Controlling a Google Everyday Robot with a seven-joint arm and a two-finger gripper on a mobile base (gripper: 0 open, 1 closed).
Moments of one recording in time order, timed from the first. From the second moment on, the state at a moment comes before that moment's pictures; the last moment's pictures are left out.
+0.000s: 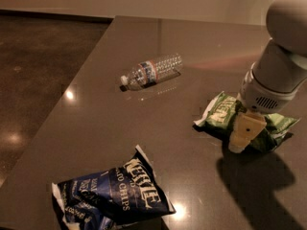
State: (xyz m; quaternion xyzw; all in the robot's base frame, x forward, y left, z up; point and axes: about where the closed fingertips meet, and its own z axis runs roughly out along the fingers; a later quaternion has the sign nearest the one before) arm 0.441 -0.220 0.857 -0.54 0.84 -0.01 0.08
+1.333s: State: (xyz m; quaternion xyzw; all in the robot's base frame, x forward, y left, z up) arm 0.502 -0.197 0.892 -0.53 0.84 -0.02 0.11
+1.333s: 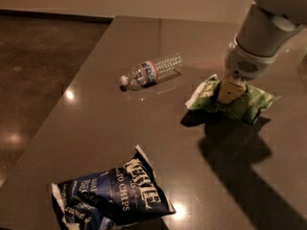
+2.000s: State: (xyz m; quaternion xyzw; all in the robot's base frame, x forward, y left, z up) arm 0.553 -0.176 0.906 -0.52 0.84 0.01 0.14
